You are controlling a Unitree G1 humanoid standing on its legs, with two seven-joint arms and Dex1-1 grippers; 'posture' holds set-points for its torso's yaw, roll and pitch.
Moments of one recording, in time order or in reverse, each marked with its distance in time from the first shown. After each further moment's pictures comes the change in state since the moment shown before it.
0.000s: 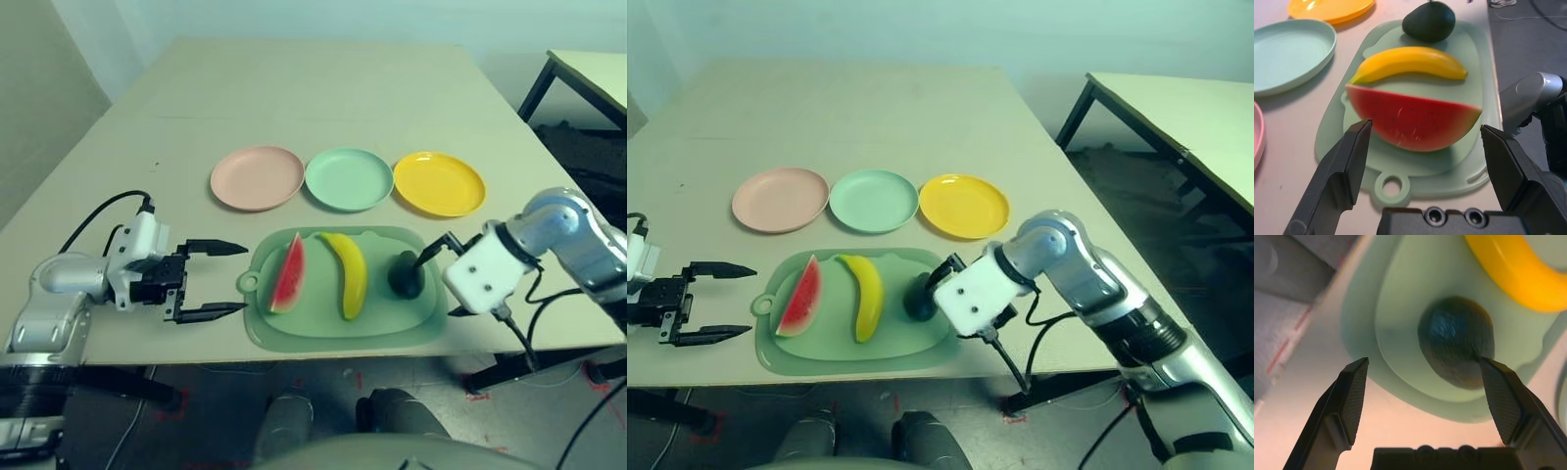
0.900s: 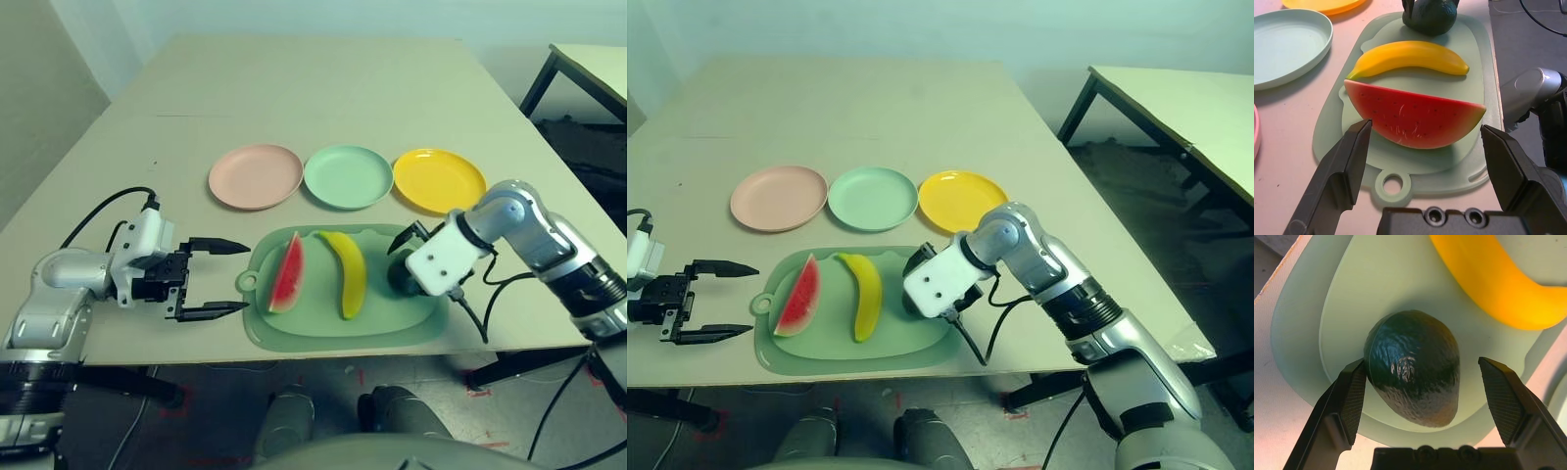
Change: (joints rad) left arm 0.006 0.023 -0.006 0.001 0.005 0.005 0.003; right arm -0.067 0.181 0.054 0.158 -0.095 -0.064 -0.050
